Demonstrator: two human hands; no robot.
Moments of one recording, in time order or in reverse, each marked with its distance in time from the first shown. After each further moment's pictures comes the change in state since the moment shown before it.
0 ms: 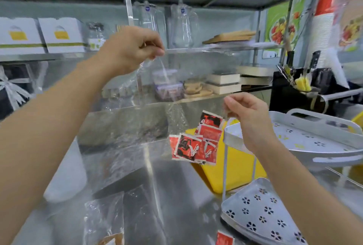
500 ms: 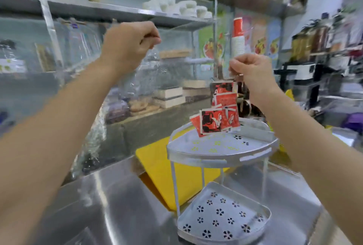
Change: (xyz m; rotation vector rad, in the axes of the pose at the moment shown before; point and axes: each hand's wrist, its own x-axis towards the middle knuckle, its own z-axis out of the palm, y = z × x) left_hand 0.096 0.087 0.056 -0.114 0.329 0.235; right_hand 0.062 -0.106 -0.118 -0.279 0.326 -0.132
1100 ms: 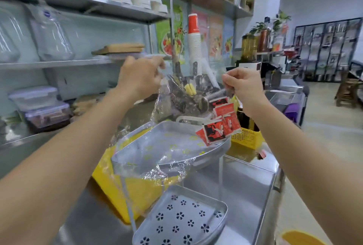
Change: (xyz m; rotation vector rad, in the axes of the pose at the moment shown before) left_hand 0.004 0.068 0.142 -0.015 -0.228 -0.020; right_hand 0.016 0.044 -0.101 -0.310 0.136 0.024
